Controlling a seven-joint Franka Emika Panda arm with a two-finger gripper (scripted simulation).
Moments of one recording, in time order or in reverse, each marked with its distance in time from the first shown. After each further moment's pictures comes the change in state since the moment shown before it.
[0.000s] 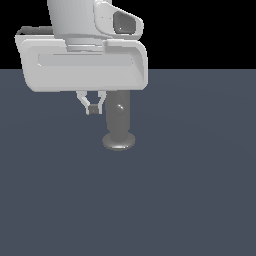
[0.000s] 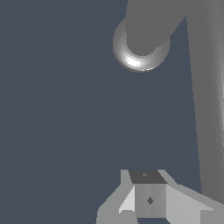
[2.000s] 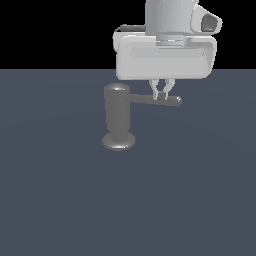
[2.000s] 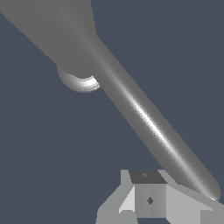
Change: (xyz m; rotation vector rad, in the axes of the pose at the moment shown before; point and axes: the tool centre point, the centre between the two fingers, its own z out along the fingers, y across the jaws) arm 0.044 0.146 -0.014 -0.007 0.031 -0.037
